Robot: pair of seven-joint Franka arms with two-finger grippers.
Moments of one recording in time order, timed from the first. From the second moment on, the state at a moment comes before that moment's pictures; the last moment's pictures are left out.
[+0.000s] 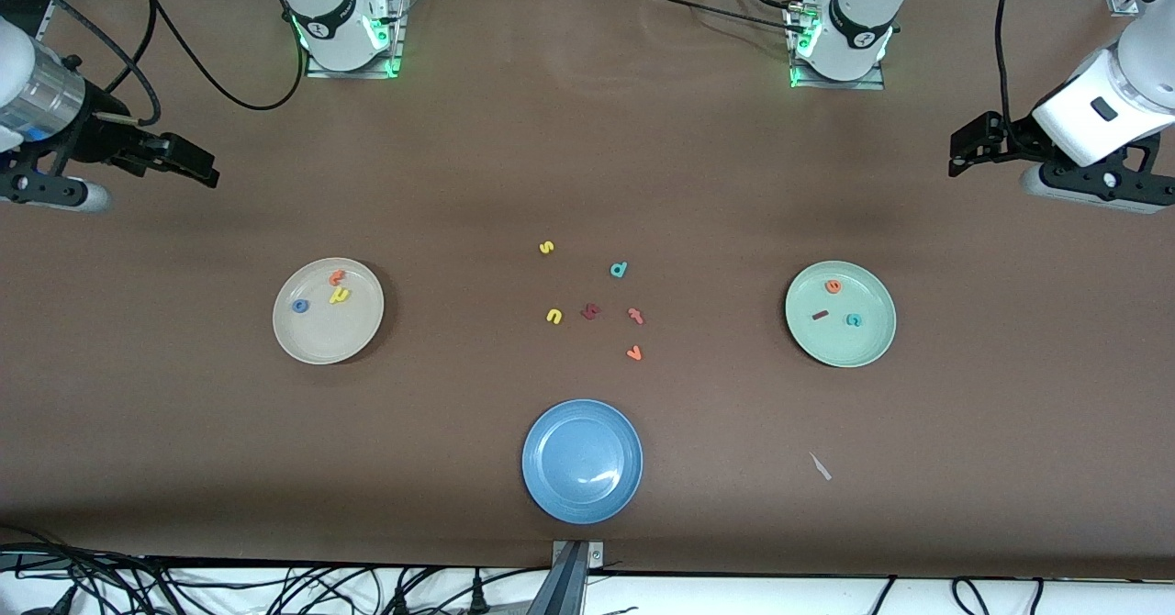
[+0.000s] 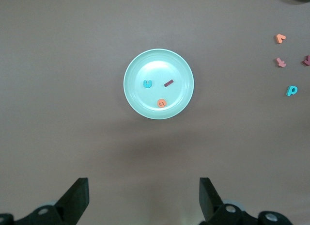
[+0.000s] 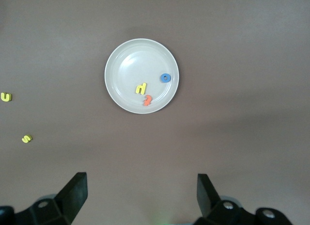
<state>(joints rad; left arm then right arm) -0.02 -0.02 -0.05 -1.67 -0.01 1.55 0.09 0.09 0.00 -0.03 -1.71 0.03 1.60 0.21</state>
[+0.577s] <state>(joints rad) -0.01 -0.04 -0.08 -1.66 -0.01 1.51 0.09 0.09 0.00 -0.02 -1.71 0.03 1.60 0.21</state>
